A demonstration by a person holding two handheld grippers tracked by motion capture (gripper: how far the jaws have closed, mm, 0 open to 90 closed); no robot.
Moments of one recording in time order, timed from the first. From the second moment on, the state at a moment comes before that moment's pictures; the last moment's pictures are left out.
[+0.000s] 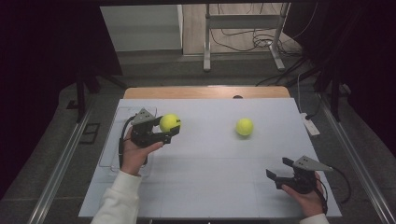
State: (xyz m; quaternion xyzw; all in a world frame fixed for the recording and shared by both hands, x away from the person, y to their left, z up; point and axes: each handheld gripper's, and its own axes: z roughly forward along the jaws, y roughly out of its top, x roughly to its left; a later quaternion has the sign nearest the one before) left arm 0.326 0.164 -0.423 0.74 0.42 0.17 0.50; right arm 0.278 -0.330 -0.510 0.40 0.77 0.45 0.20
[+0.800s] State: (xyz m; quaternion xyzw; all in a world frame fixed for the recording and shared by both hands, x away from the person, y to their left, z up) left arm 0.328 0.194 -0.420 0.71 0.45 0.19 0.50; right arm 0.278 -0.329 -0.510 0.40 0.77 0.45 0.20
